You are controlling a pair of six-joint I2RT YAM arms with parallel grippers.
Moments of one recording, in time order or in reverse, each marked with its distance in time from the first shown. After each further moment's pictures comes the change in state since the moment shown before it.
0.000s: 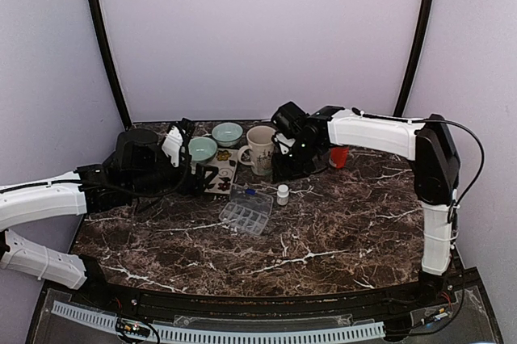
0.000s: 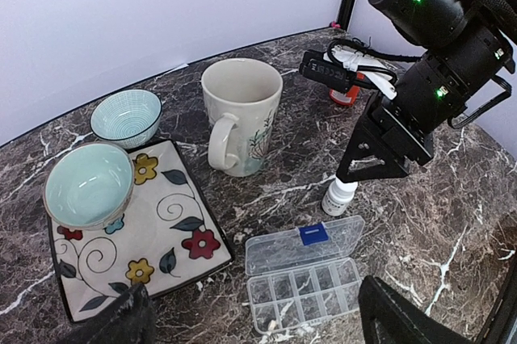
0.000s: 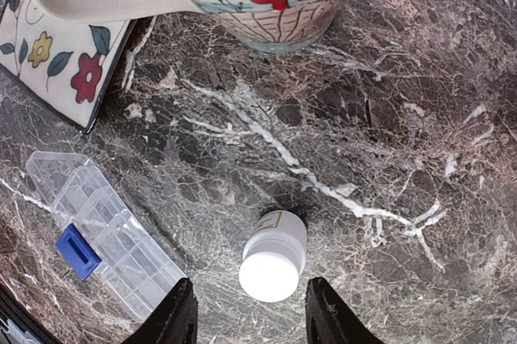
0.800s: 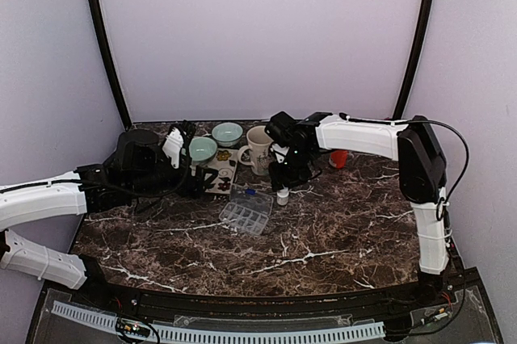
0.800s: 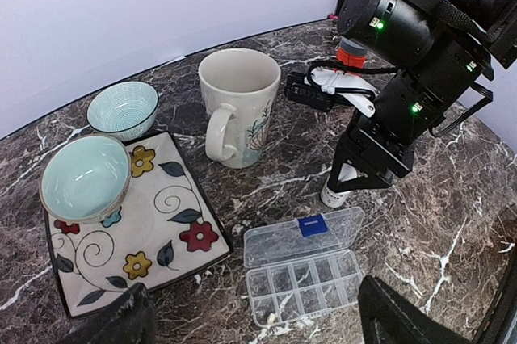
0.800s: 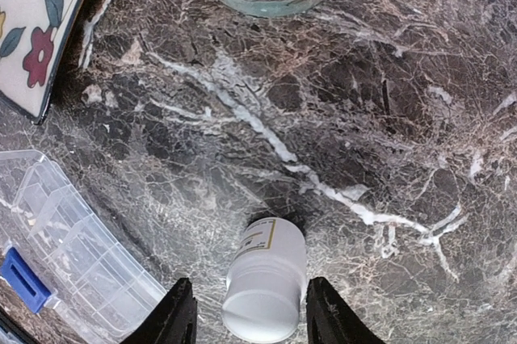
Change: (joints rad) left arm 0.007 0.001 0.001 -0.024 0.016 0.000; right arm 0.005 0.105 0.059 -0.057 0.004 -0.014
